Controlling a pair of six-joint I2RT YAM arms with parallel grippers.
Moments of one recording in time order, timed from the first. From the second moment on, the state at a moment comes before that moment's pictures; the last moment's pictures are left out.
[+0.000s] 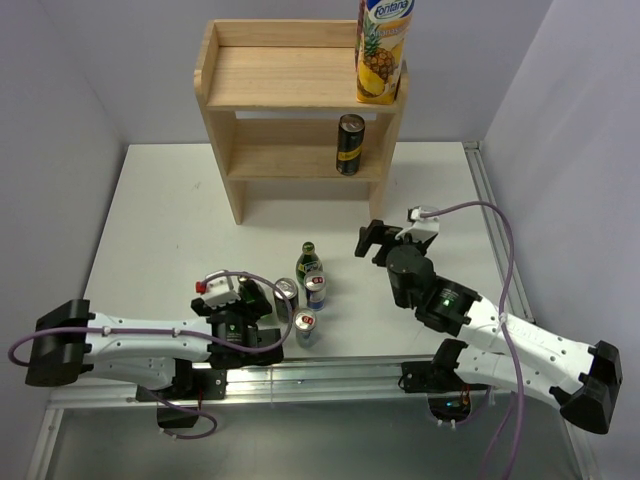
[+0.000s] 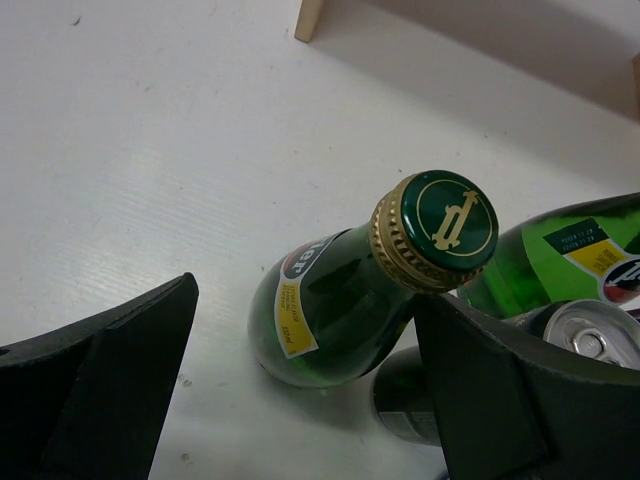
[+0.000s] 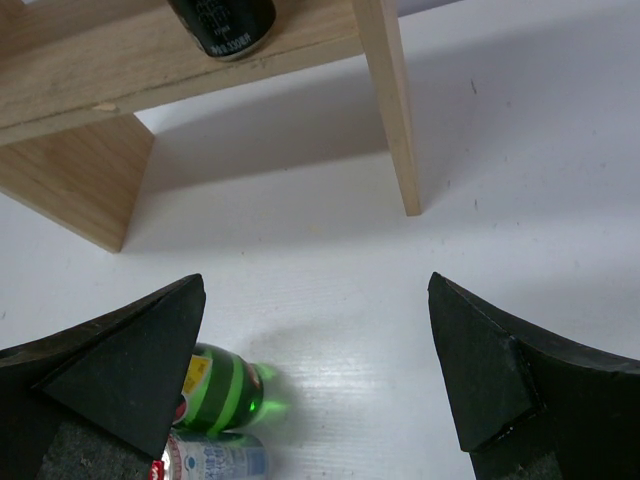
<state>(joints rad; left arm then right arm) -1.42 1.14 0.63 -1.03 -1.26 -1.85 0.92 0.83 0.66 -0.11 0.86 0.53</state>
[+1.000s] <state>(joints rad) -1.37 1.26 0.41 -0.36 -1.29 -1.42 0.98 0.80 0.55 -0.14 0.86 0.64</state>
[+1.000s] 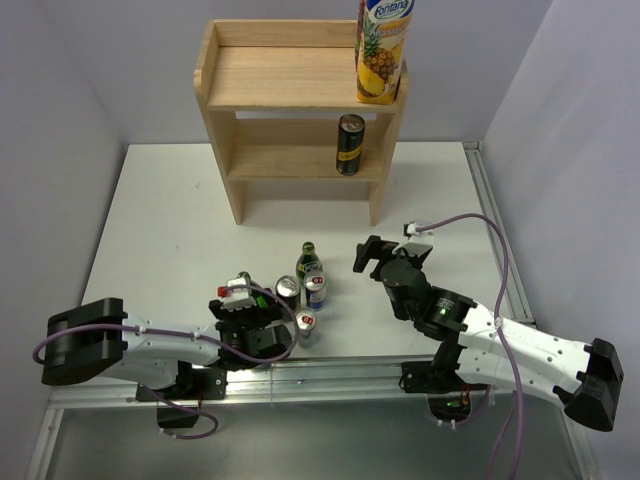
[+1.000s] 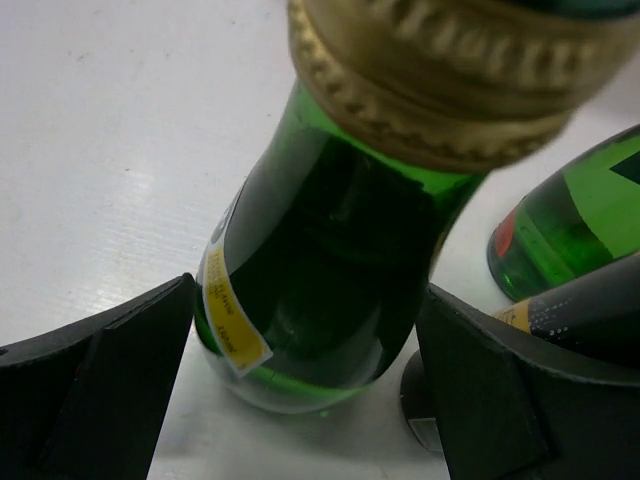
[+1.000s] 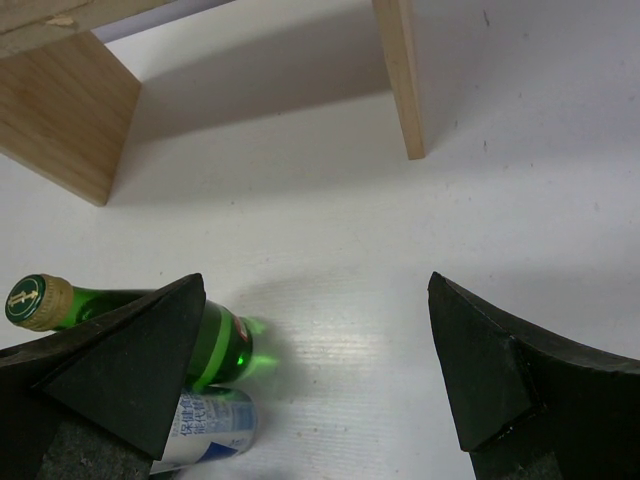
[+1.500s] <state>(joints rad) -1.21 1.39 0.32 0.22 -1.22 -1.00 0.98 0.80 0.54 -0.14 0.86 0.65</state>
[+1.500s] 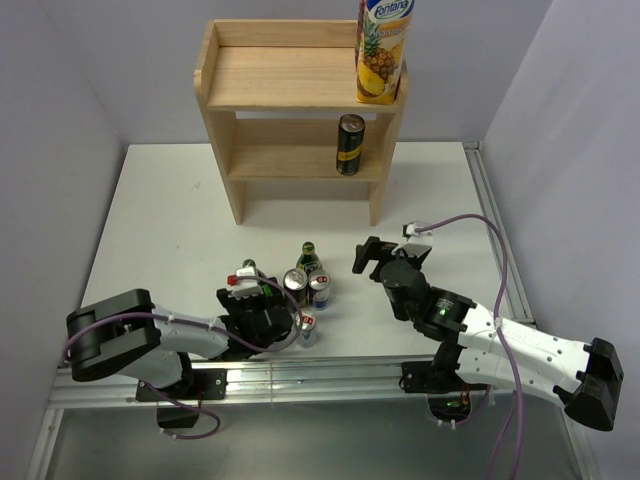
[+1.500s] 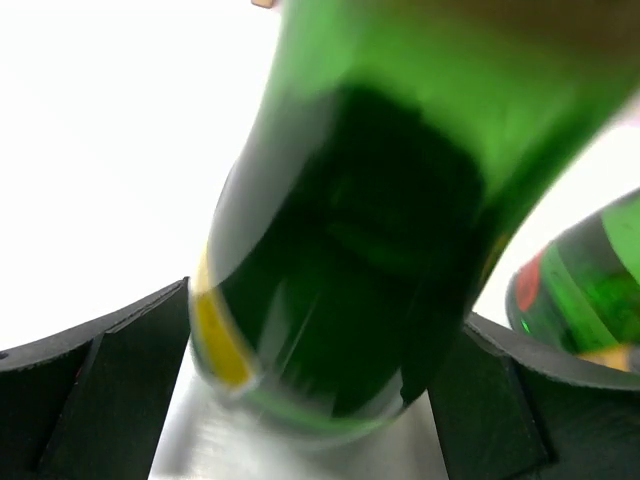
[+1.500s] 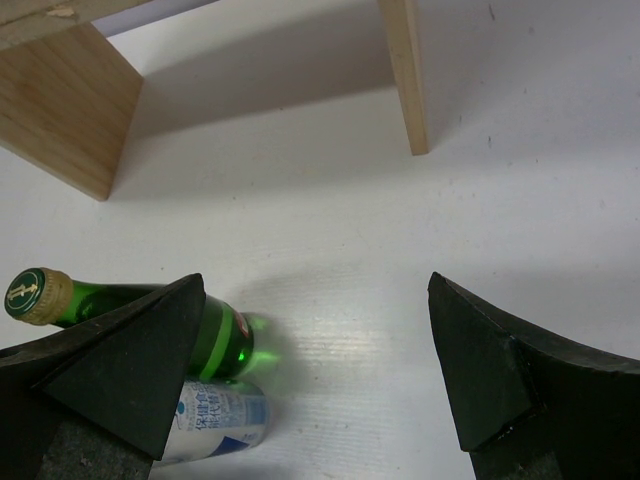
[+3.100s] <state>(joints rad) -0.99 1.86 0.31 1.20 -1.10 -0.35 0.99 0.88 0.50 -0.06 0.82 0.63</state>
